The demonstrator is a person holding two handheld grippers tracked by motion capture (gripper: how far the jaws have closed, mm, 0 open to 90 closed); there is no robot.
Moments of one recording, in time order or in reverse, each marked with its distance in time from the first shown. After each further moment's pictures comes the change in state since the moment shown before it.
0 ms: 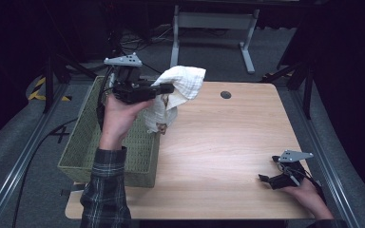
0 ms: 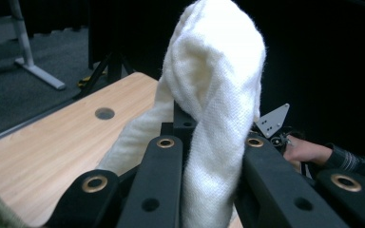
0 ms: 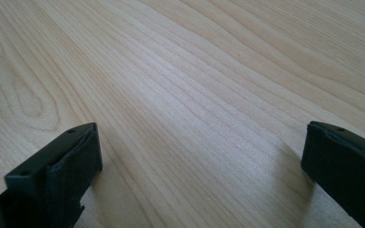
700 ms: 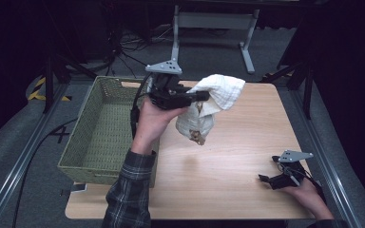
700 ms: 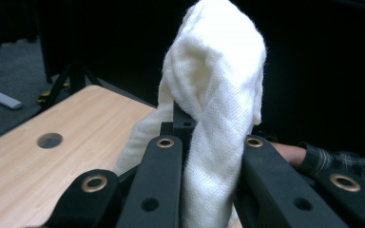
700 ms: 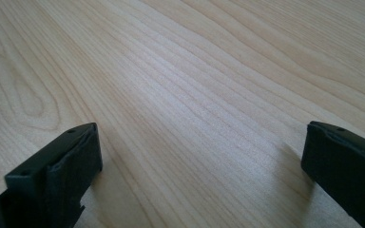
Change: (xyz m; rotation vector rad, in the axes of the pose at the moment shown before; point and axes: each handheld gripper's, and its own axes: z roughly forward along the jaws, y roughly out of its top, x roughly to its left) left arm -0.037 -0.002 0.072 0.007 -0.132 0.062; right arm 0.000 0.000 0.000 0.000 0.002 -0.002
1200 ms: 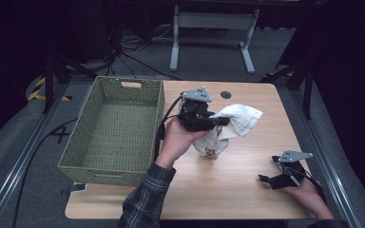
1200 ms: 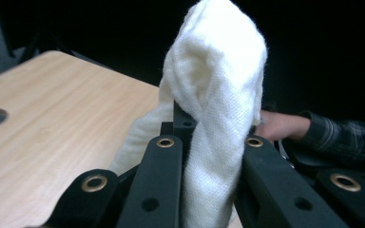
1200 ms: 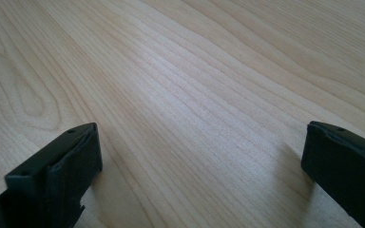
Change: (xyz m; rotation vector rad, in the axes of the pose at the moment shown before) left arm -0.011 -0.047 0.074 0.115 -0.073 0.003; right arm 0.000 0.000 0.000 -0.003 0.001 -0.004
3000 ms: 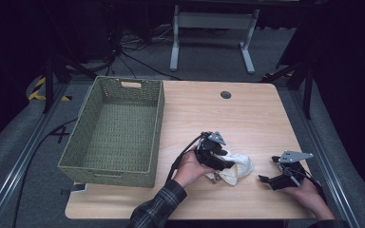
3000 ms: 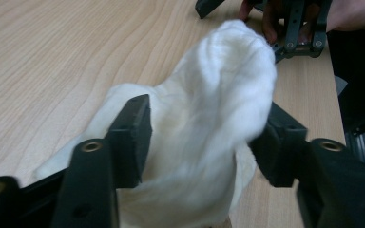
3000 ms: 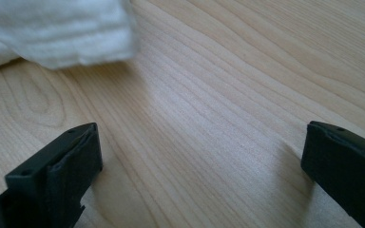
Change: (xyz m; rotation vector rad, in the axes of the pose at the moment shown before) left arm 0.014 -0.110 0.097 0.257 0.030 -0.037; right arm 0.001 -0.001 -0.001 0.005 0.011 -0.003
